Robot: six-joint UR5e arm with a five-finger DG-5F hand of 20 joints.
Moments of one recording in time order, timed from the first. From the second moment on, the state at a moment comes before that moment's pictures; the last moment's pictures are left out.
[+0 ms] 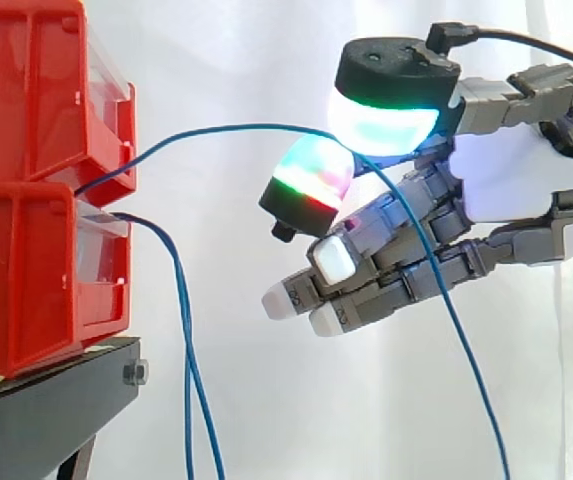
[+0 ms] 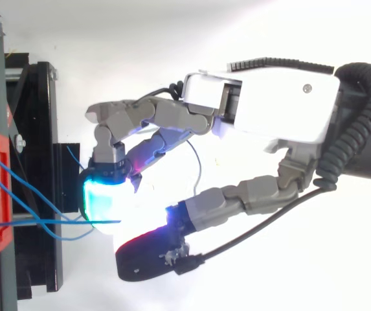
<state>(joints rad) 0.16 -2.21 -1.14 -3.02 -1.25 -0.23</state>
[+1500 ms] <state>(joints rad) 0.16 -2.21 -1.14 -3.02 -1.25 -0.14</state>
